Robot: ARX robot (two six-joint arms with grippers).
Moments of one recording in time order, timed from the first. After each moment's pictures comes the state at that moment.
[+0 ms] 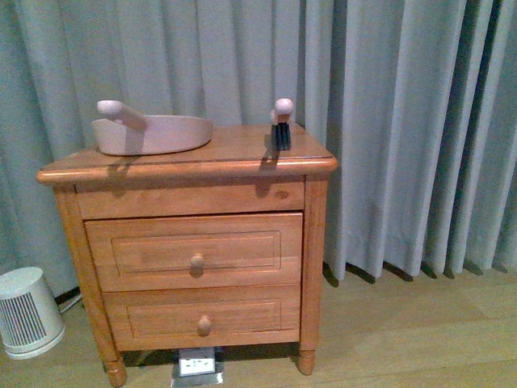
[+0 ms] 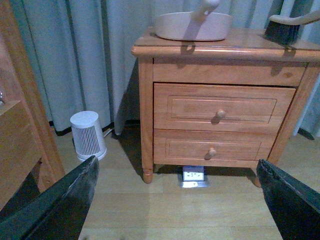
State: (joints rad) left arm 0.00 0.01 0.01 0.00 0.00 0.00; right arm 0.00 0.01 0.02 0.00 0.00 0.00
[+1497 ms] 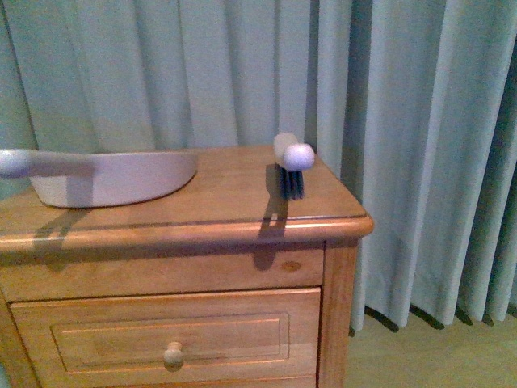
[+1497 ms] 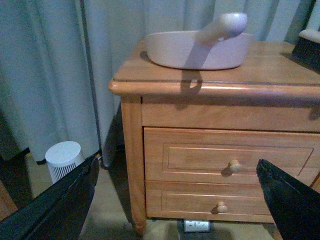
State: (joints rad) left arm 0.00 0.01 0.01 0.00 0.00 0.00; right arm 0.00 0.01 0.02 0.00 0.00 0.00
